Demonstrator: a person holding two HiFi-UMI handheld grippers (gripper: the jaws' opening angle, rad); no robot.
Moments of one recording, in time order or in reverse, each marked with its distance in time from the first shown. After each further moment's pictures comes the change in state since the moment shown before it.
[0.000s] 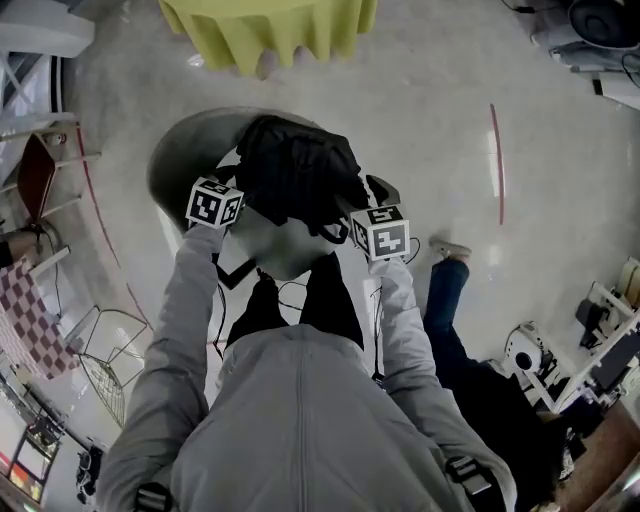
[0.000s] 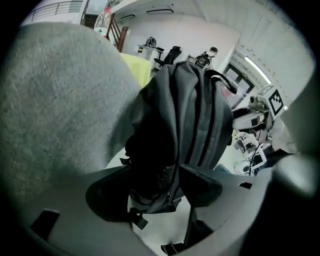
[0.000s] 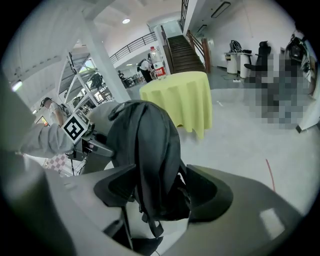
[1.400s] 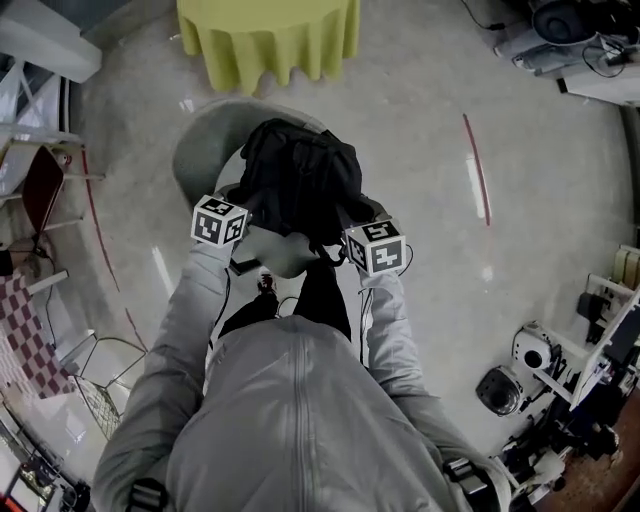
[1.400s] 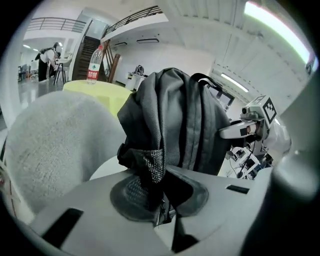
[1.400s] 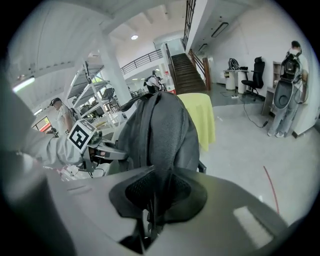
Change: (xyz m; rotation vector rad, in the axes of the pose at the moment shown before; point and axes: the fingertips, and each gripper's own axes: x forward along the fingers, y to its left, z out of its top) left arm -0.107 -0.086 -0.031 0.070 -0.295 -0.107; right arm -0.115 0.116 -0.024 -0.033 -0.181 0.002
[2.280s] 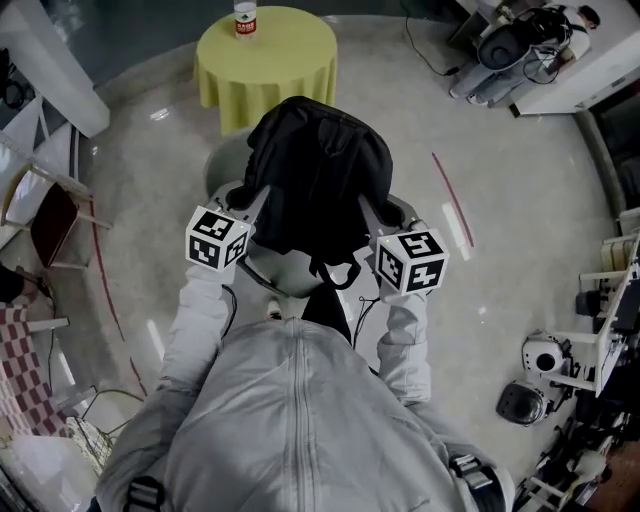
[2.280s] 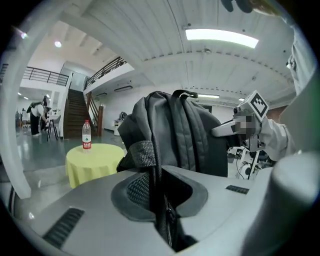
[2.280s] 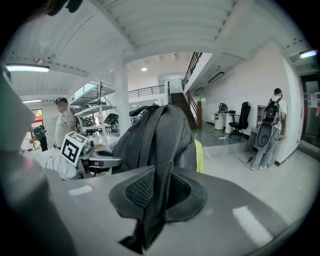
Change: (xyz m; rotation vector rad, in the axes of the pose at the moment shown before) left arm -0.227 -0.093 0.096 0.327 -0.428 0.004; right arm -0.190 0.149 0.103 -0.113 -0.392 -0.158
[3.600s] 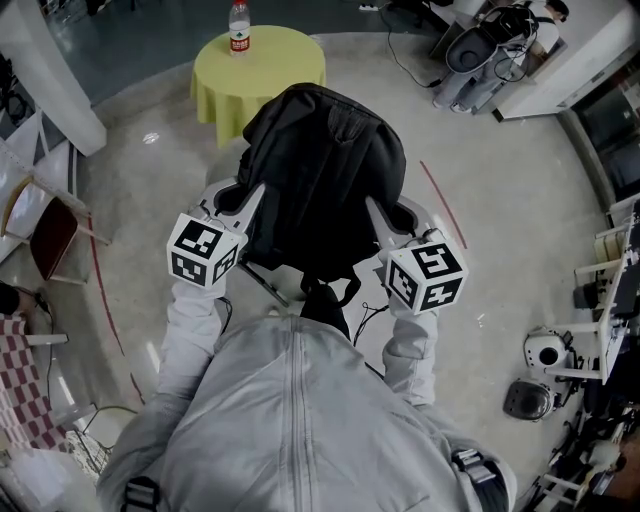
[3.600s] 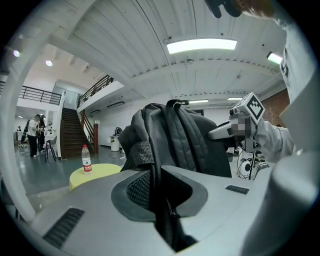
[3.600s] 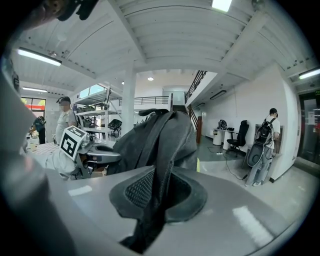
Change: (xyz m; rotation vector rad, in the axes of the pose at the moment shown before) left arm -0.092 -0.052 0.081 0.139 -0.131 -0.016; right arm -0.095 0.055 0.057 -0.104 -0.127 -0.039
